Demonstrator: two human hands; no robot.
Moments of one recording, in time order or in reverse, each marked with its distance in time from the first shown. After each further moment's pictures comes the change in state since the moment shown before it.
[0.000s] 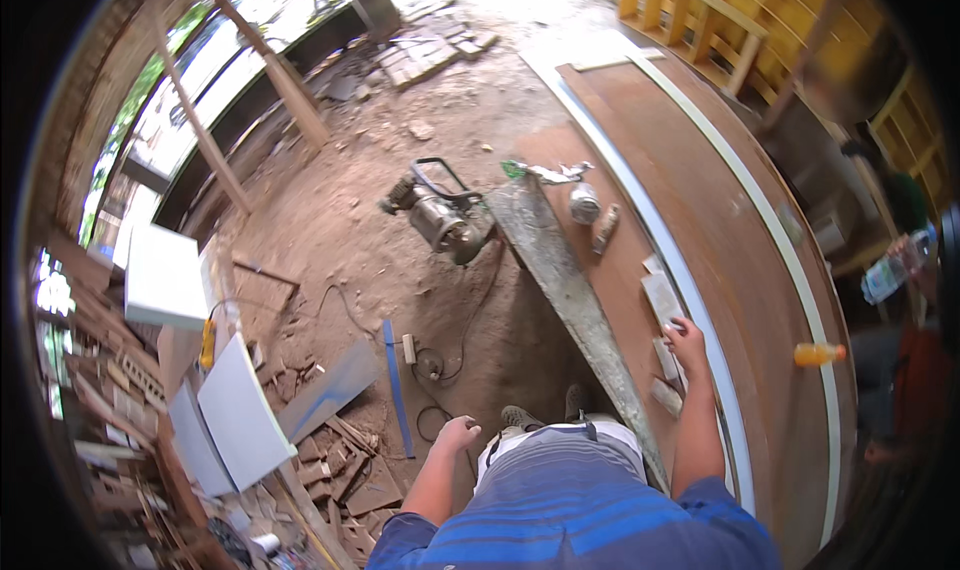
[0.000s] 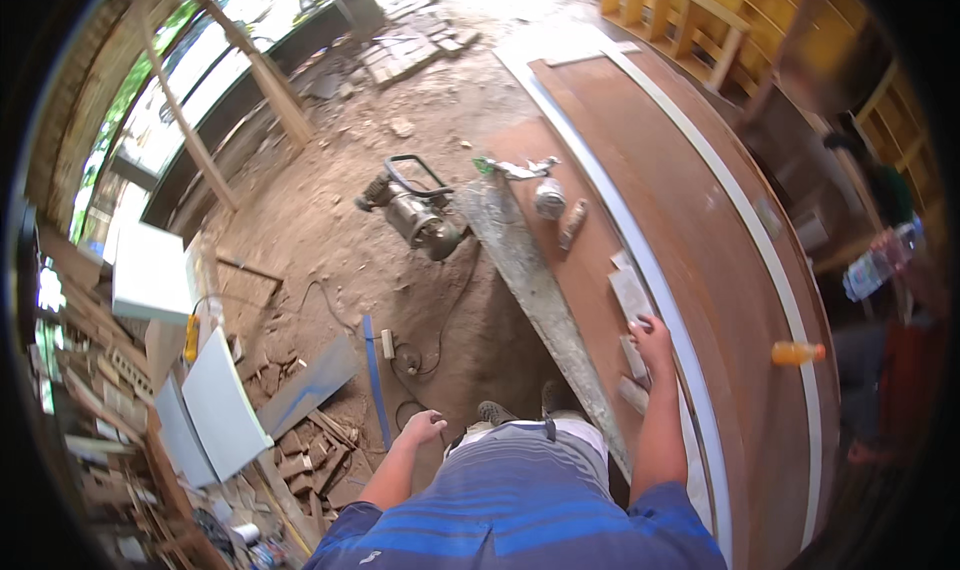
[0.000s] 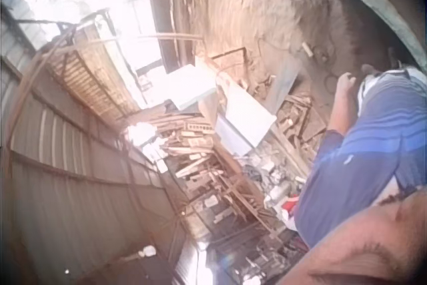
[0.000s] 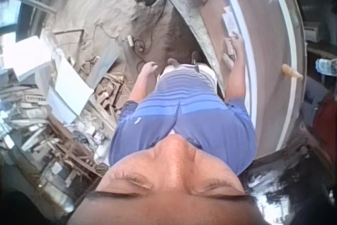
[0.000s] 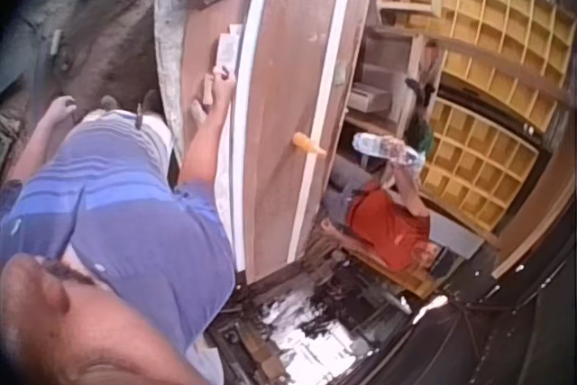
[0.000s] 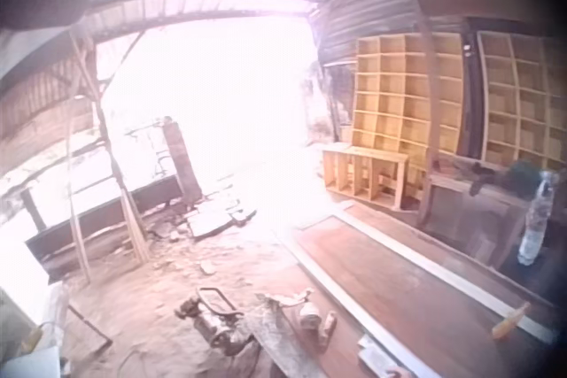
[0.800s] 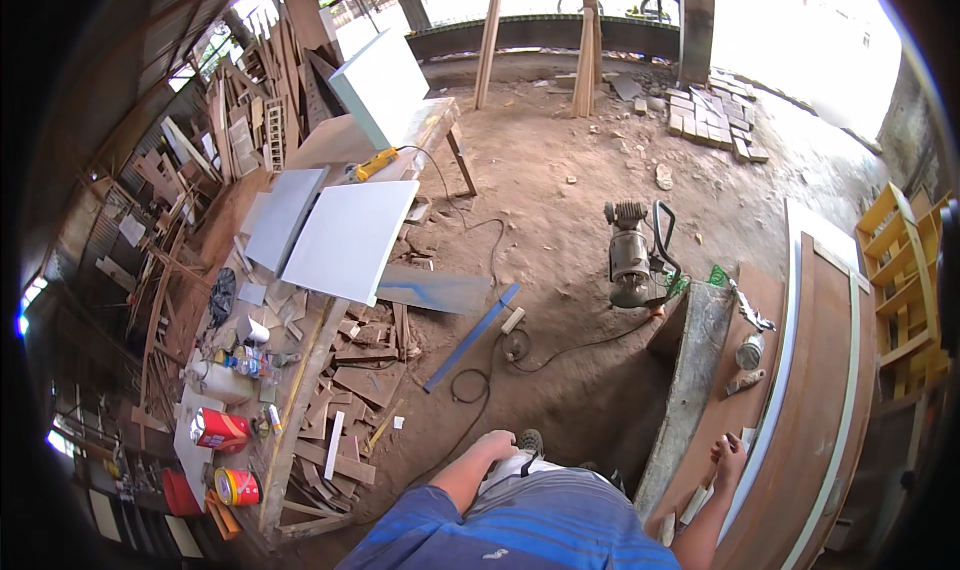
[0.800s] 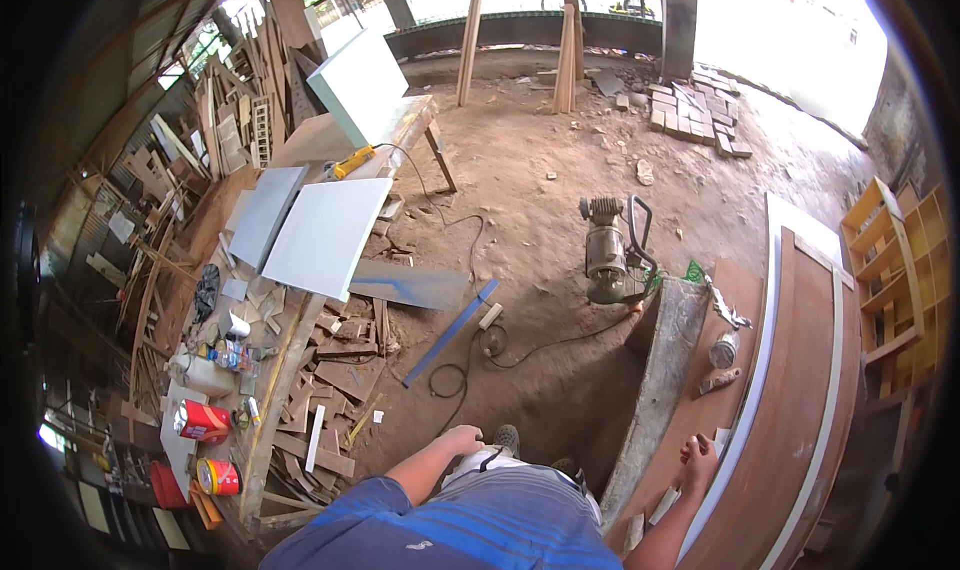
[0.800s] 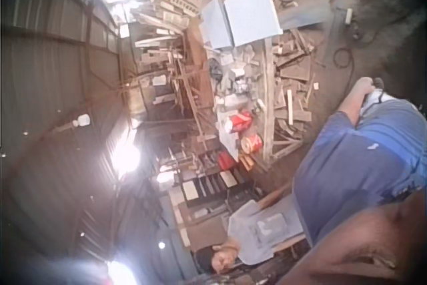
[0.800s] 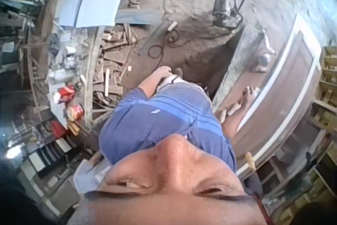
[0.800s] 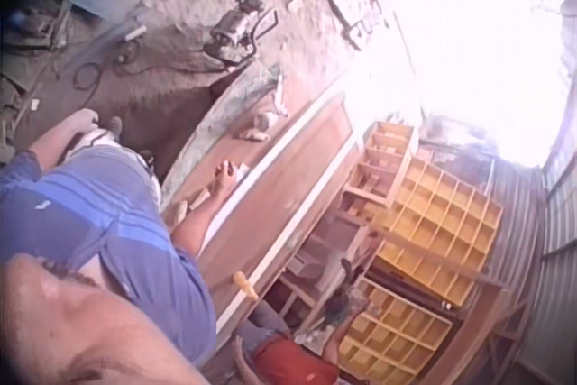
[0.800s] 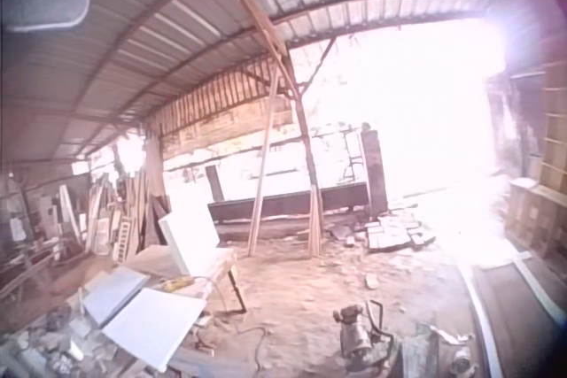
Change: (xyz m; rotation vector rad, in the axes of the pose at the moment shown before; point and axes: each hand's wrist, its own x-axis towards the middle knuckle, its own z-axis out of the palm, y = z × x) left_hand -0.068 -0.014 0.066 -0.221 0.052 -0.284; right_hand 0.076 -0.033 0.072 -0.021 -0.313 -0.138
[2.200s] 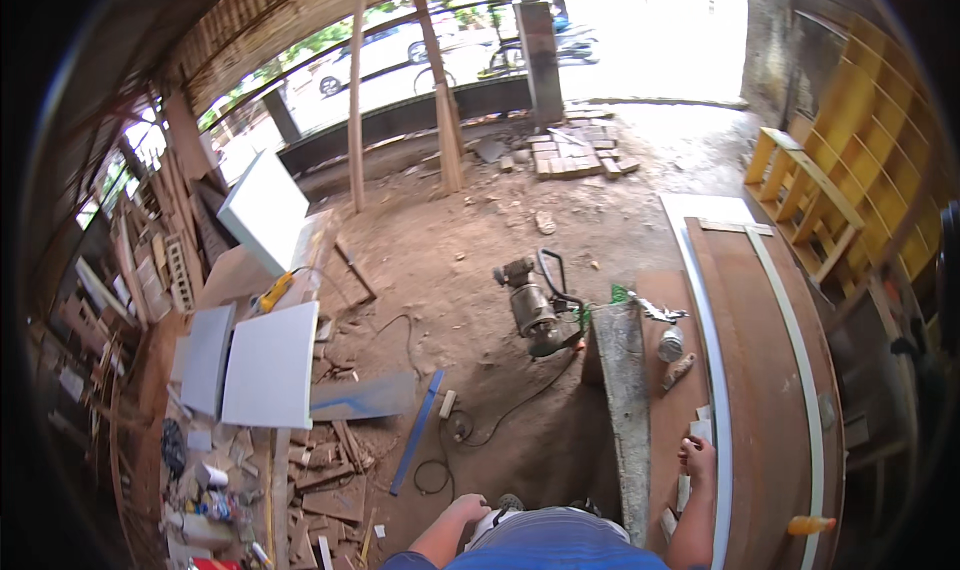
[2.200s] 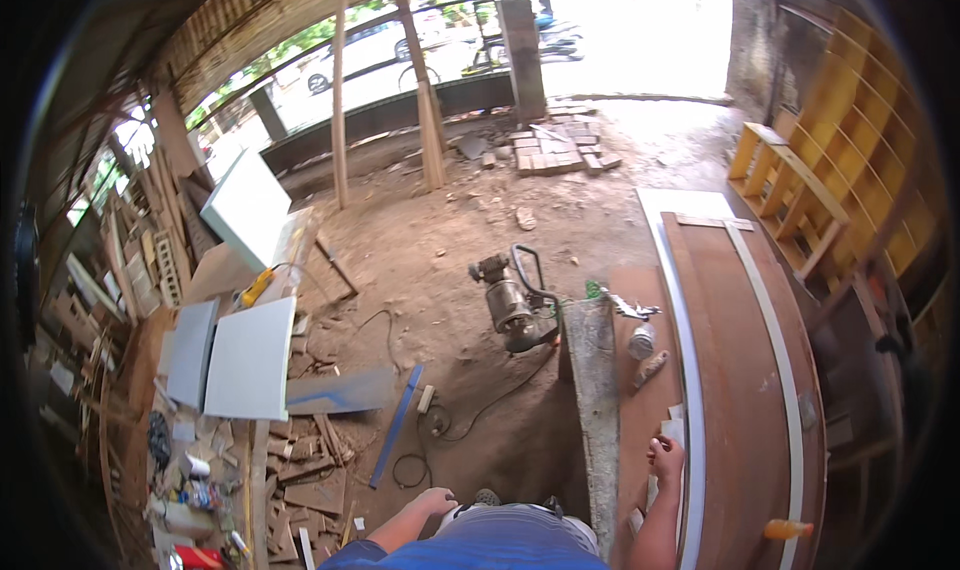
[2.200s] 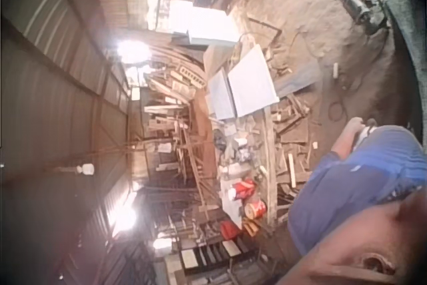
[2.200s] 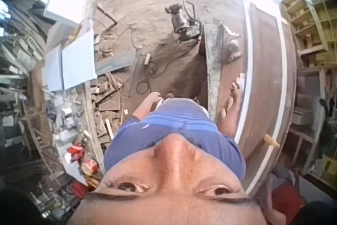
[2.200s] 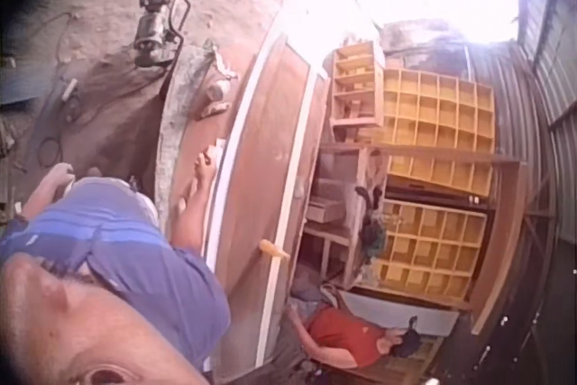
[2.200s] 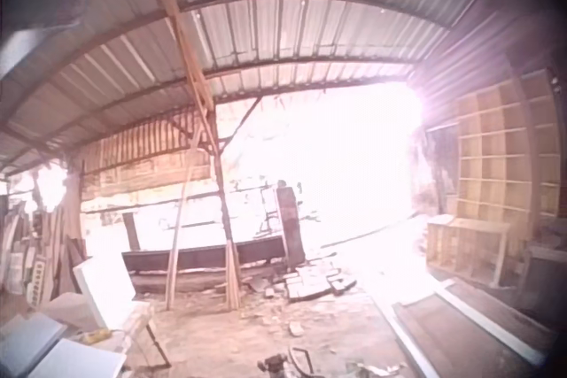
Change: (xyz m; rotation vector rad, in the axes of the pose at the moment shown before) left_hand 0.036 -0.009 -0.016 0.202 -0.041 0.186; right_hand -0.037 0.010 -0.008 0.093 0.143 0.063
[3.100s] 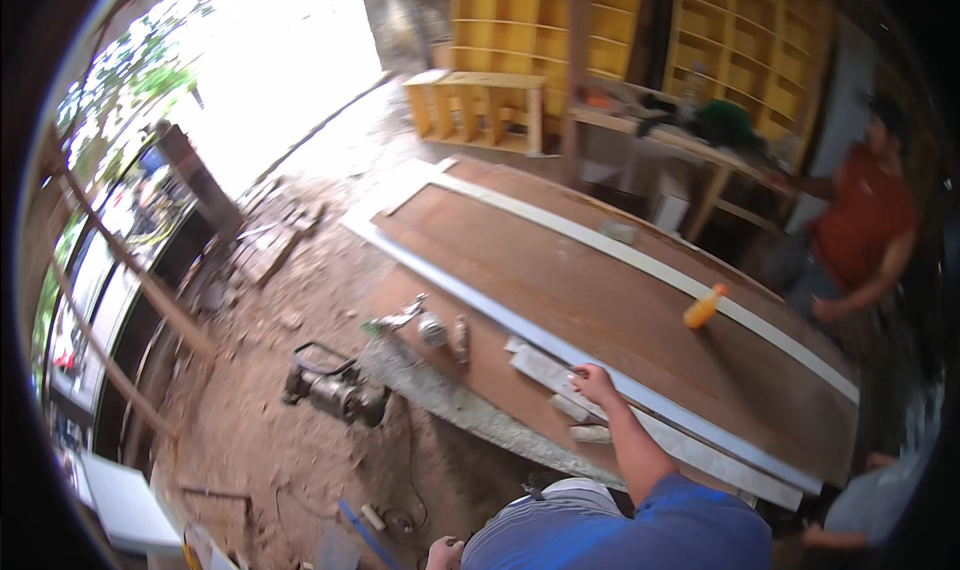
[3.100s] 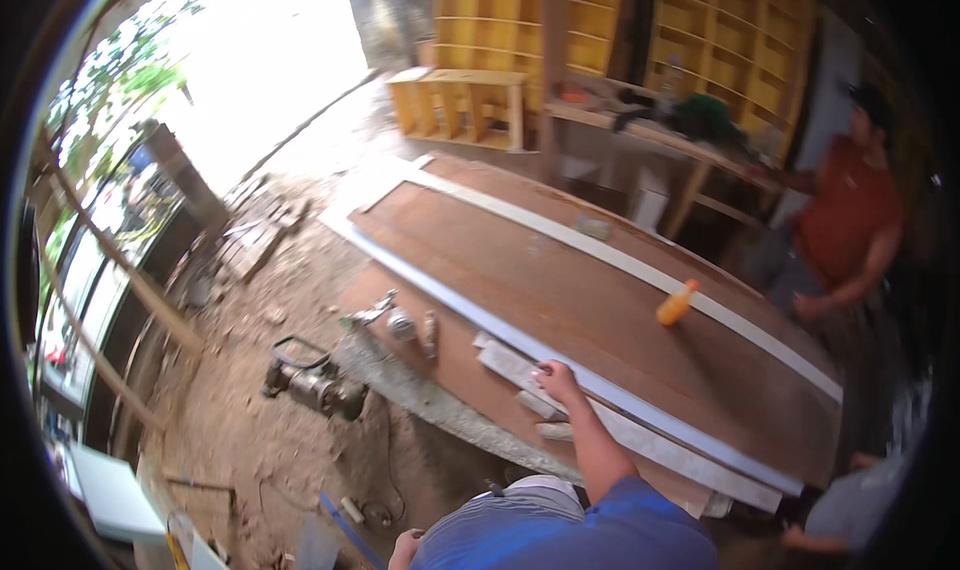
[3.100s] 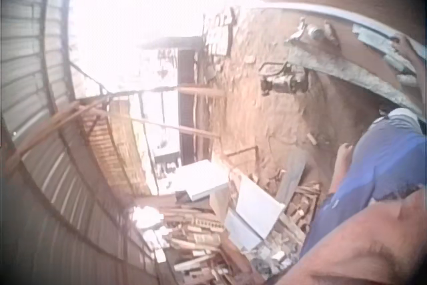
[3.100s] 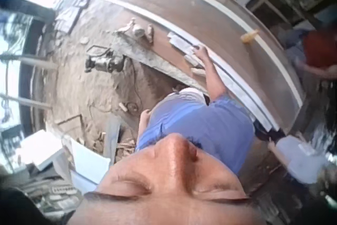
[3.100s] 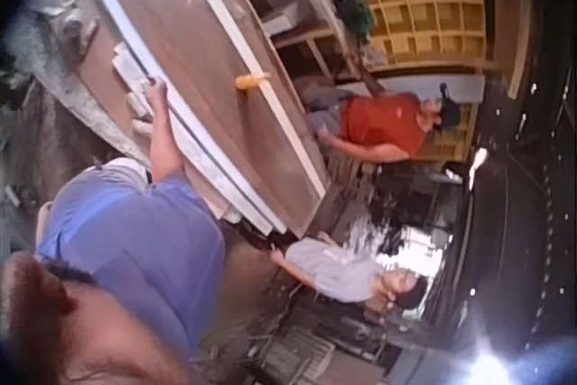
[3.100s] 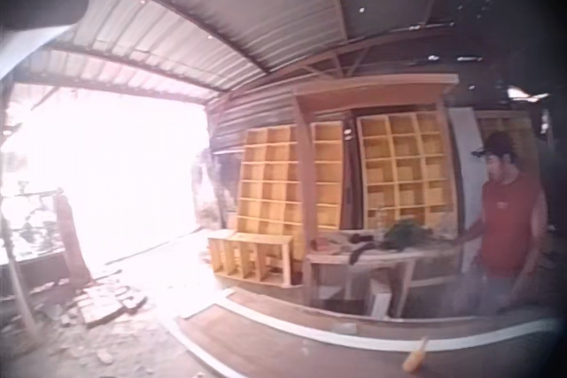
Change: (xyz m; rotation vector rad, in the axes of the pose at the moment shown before) left_hand 0.086 0.012 -0.026 0.090 -0.082 0.283; right_hand -0.052 0.060 -0.078 -0.015 0.360 -0.048
